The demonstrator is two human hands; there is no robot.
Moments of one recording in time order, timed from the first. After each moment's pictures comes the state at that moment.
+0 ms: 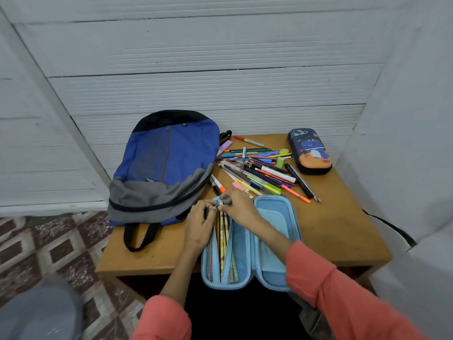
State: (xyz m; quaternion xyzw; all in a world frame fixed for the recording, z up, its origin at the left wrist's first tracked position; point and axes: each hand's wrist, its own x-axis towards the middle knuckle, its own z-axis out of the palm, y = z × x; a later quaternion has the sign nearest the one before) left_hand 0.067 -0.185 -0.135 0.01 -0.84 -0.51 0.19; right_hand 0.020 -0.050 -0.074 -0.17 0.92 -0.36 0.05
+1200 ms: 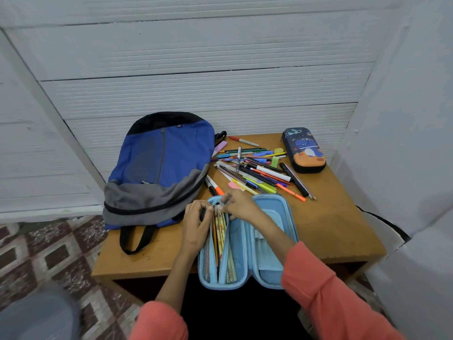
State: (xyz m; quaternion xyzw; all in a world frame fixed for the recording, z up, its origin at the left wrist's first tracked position) left_hand 0.070 -0.184 -0.131 -0.03 -0.84 -0.49 0.23; right_hand 0.025 -0.040 -0.050 -0.09 0.89 -0.41 0.18
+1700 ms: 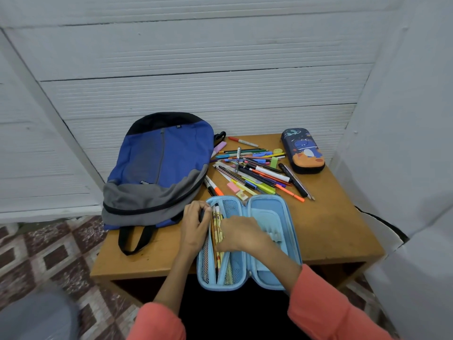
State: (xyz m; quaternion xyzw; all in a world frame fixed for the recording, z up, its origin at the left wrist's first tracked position) left_hand 0.072 -0.183 -0.129 -0.01 -0.85 -0.48 0.22; right_hand 0.087 -0.042 -0.027 -0.24 0.95 -0.03 0.20
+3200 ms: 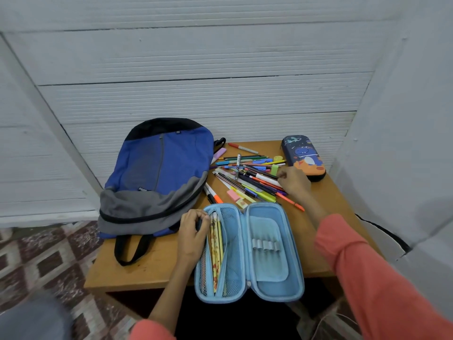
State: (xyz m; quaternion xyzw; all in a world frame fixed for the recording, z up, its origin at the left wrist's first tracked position) left_hand 0.078 -0.180 -0.117 0.03 -0.84 -0.50 0.20; right_hand -0.075 0.081 -0.054 0.03 0.97 -0.25 -0.04
